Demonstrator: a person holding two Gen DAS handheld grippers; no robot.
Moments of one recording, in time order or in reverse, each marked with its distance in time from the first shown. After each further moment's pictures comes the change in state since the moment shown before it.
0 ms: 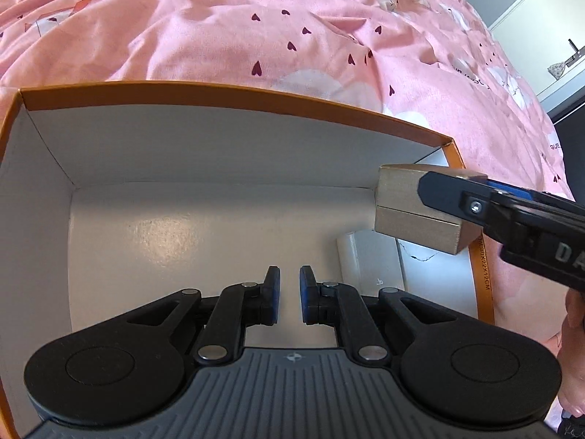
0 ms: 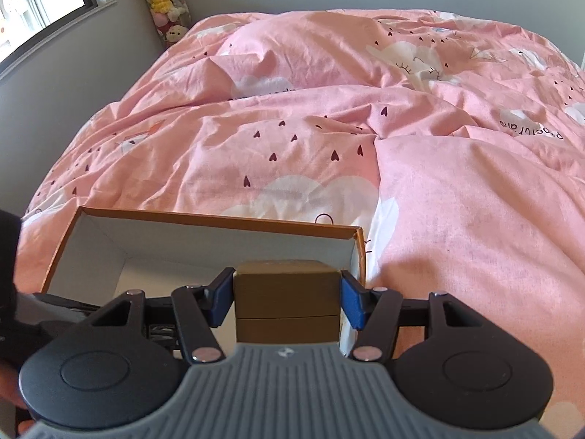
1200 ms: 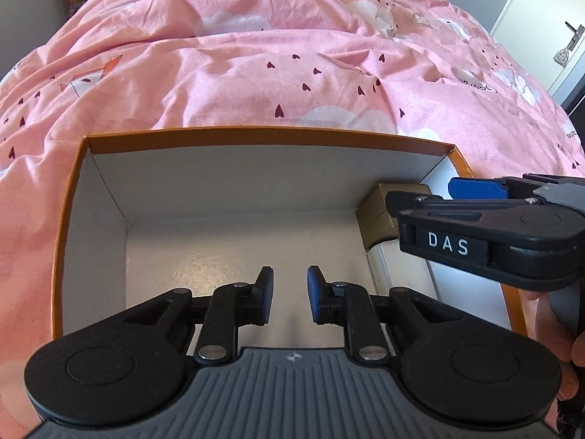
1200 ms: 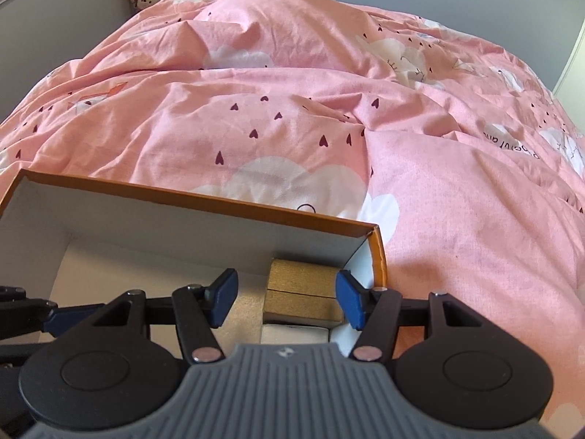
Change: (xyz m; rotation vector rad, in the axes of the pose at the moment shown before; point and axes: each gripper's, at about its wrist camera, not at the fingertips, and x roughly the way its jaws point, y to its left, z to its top) left arm -0.037 -0.002 -0.024 0.107 -0.152 0.144; right arm 0.032 0.041 -0.008 -0.106 0.015 -0.198
